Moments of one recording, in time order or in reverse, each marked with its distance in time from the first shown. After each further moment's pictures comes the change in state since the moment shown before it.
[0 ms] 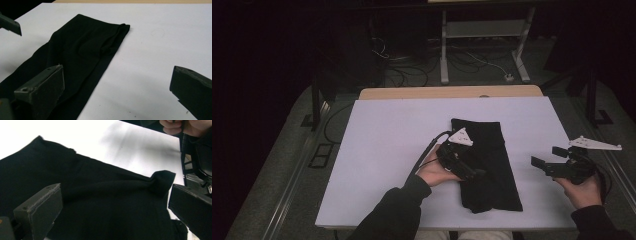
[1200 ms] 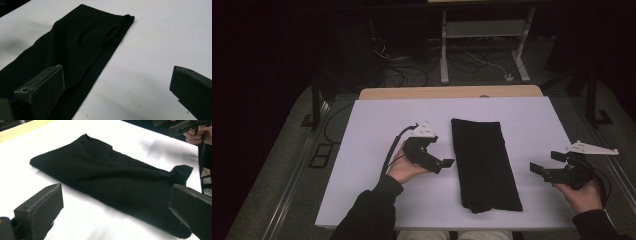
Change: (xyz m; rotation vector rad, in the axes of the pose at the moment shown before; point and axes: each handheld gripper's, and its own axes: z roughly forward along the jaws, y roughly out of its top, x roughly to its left) left arm 0.030 -0.035 -0.070 -0.080 0.131 -0.076; right arm 0.005 -0.010 0.000 0.034 0.003 -0.030
